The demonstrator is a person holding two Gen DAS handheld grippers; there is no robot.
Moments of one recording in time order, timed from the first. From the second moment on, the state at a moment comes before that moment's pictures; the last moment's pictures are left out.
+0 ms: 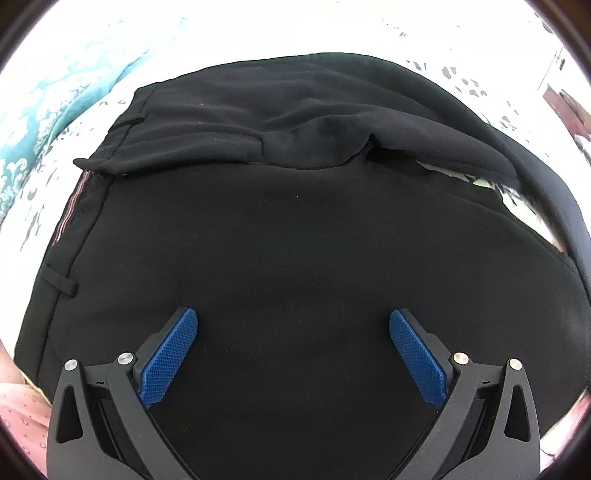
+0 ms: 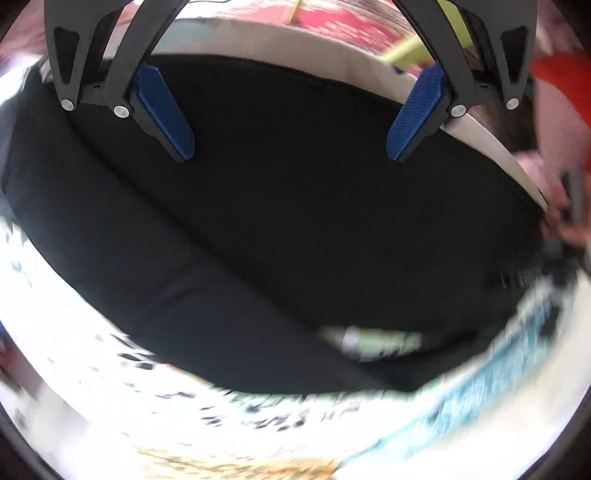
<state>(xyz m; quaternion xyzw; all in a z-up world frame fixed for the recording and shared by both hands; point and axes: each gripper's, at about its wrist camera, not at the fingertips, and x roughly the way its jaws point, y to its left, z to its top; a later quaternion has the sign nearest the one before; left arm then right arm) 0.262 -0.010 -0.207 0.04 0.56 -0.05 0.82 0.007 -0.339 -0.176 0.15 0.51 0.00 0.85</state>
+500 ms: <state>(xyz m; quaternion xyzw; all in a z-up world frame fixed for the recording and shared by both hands) 0.248 -0.006 -0.207 0.04 0.55 -0.05 0.83 -0.074 -0.483 -0.191 0.52 0.34 -0.14 0.77</state>
